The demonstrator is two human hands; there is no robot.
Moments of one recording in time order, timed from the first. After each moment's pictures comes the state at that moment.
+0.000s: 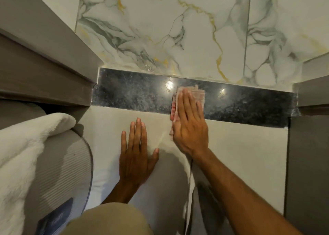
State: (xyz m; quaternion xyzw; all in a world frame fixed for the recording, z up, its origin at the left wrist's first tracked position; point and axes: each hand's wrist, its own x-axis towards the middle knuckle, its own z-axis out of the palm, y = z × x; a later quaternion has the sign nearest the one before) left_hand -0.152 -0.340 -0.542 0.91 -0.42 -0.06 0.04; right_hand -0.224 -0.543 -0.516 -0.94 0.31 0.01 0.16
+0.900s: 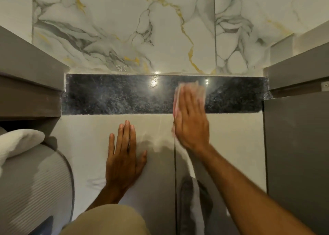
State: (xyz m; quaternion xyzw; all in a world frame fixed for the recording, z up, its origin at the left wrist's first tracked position) left_hand -0.156 -0.352 -0.538 0.87 -0.49 -0.07 0.02; right_hand -0.264 -0.583 -0.508 -0.92 0.38 0.02 0.13
